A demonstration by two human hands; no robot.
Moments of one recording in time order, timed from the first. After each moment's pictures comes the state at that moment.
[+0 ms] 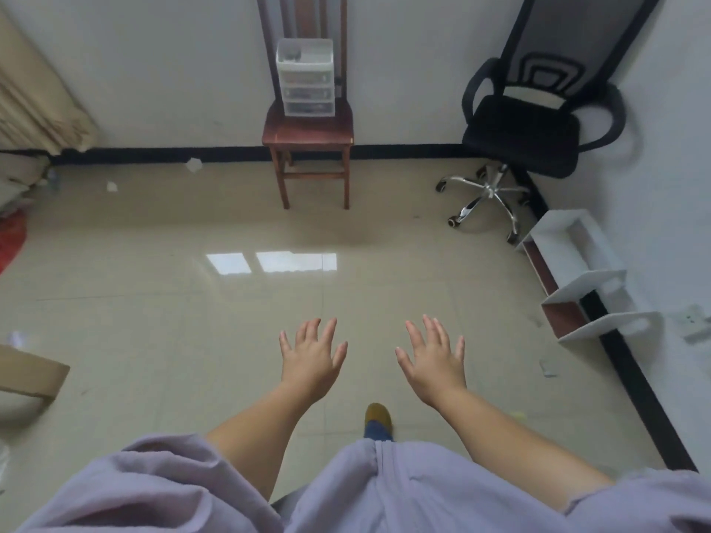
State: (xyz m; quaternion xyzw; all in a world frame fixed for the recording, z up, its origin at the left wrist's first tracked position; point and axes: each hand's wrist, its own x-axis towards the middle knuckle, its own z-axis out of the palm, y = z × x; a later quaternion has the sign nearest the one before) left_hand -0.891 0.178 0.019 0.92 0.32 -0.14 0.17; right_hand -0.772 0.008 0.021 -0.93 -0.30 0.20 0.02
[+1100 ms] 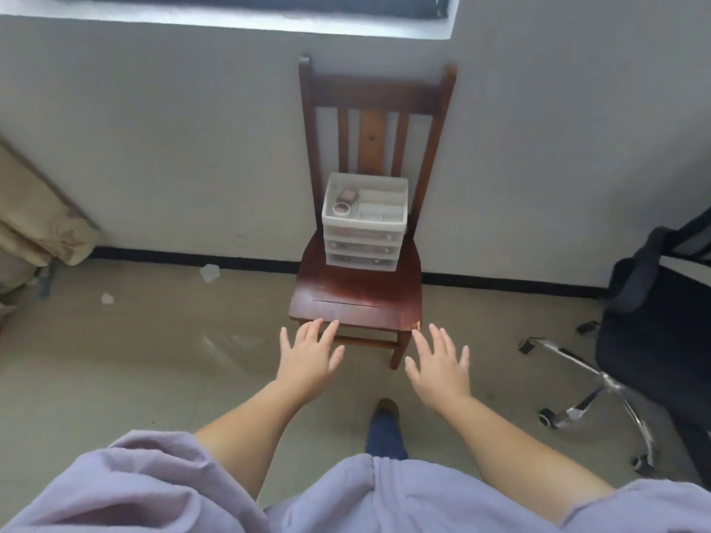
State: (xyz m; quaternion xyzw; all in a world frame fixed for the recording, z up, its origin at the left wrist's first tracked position) left_hand -0.364 0.781 0.020 0.92 0.35 -0.10 0.14; right_hand -0.217 0.611 0.016 -0.92 -0.34 0.20 0.02
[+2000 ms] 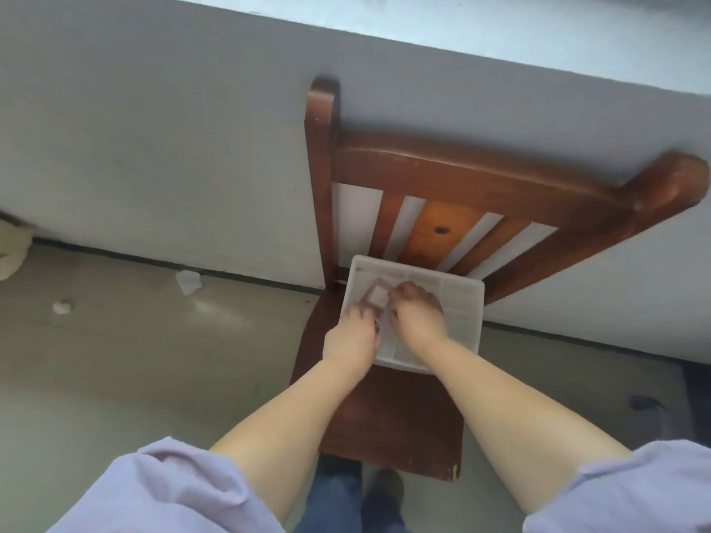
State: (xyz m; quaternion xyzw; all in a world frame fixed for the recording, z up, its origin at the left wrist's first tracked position) left_hand -0.040 1.092 -0.036 0.88 0.38 -0.16 0.24; right_hand 0.075 1.039 -0.032 -0.85 -0.48 0.22 -0.02
